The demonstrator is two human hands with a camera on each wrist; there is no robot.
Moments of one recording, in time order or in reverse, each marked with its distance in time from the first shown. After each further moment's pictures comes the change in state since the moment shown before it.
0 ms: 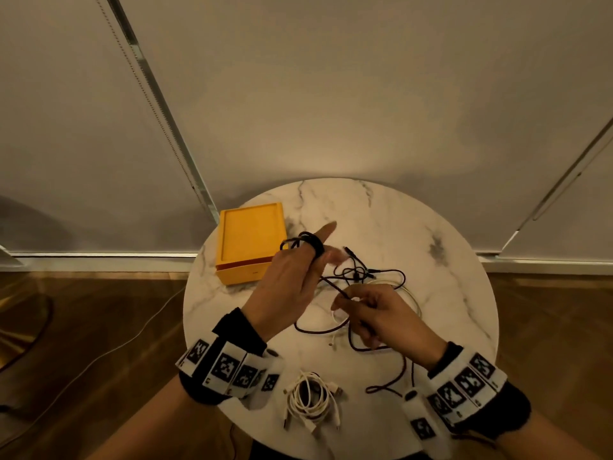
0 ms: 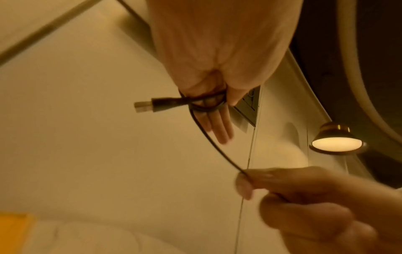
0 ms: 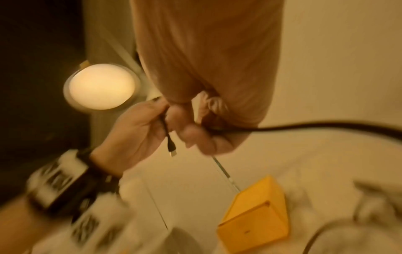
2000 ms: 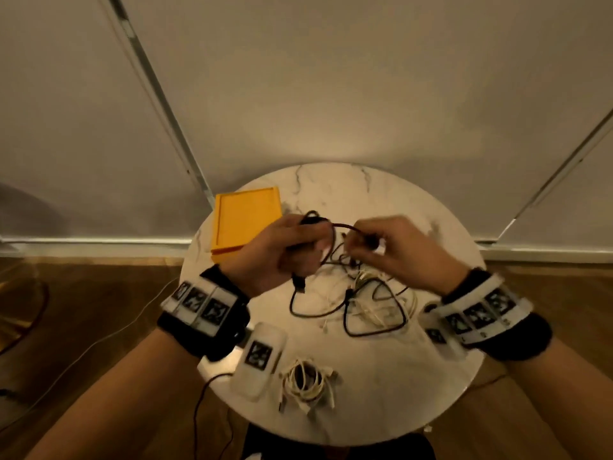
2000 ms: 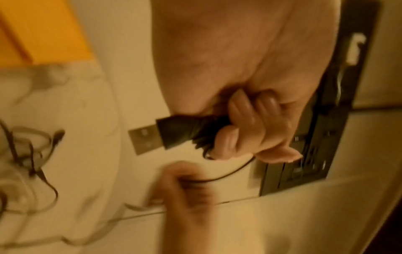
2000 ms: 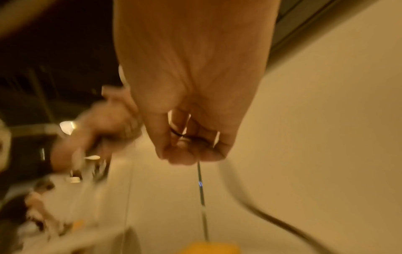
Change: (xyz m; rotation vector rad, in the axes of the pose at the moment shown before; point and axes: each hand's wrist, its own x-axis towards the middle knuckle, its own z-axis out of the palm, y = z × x) left_hand 0.025 0.006 -0.022 -1.122 -0.395 -0.358; right_hand 0.032 -0.042 -0.051 -0.680 -0.020 -0.445
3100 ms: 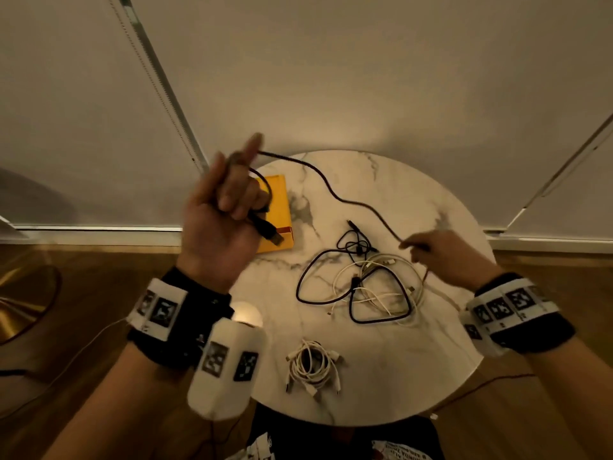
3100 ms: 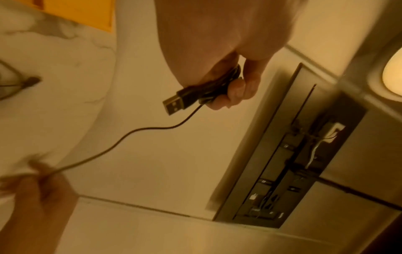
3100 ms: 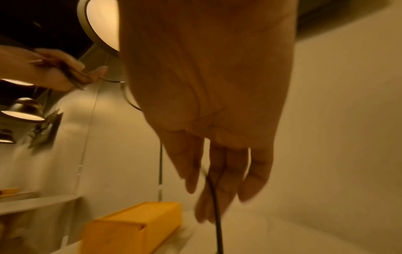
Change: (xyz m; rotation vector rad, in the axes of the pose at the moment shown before) left_hand -0.034 0.028 -0.011 -0.595 0.381 0.413; right_hand -0.043 0.073 0.001 -0.203 -0.071 0.528
